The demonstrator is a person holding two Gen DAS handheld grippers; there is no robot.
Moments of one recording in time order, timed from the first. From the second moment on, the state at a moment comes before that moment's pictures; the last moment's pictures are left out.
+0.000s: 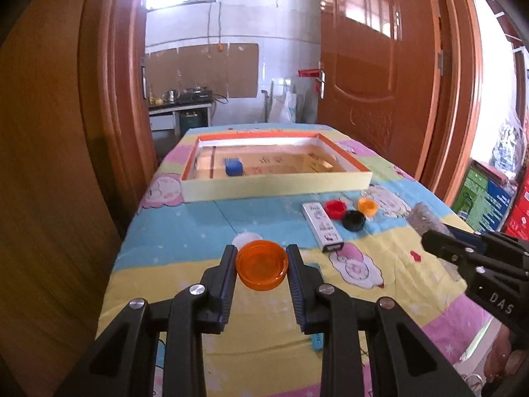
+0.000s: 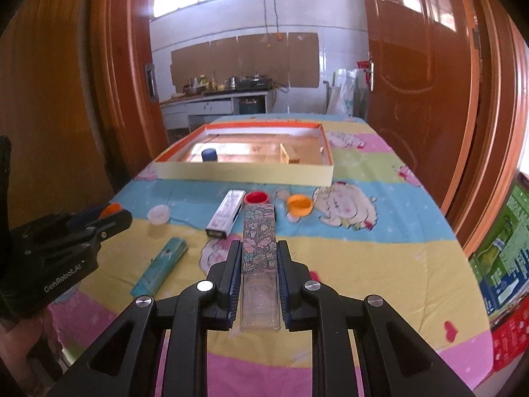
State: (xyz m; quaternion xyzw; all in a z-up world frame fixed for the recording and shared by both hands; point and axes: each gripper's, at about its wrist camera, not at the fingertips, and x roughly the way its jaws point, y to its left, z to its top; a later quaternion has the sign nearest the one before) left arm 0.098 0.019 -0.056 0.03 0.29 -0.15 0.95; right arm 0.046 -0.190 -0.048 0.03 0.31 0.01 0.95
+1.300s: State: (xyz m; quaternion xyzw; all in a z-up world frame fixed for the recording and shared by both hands) left arm 0.294 -0.047 0.010 0.02 0.34 -0.23 0.91; right arm 0.242 -0.256 0.039 0.02 0.31 0.08 0.95
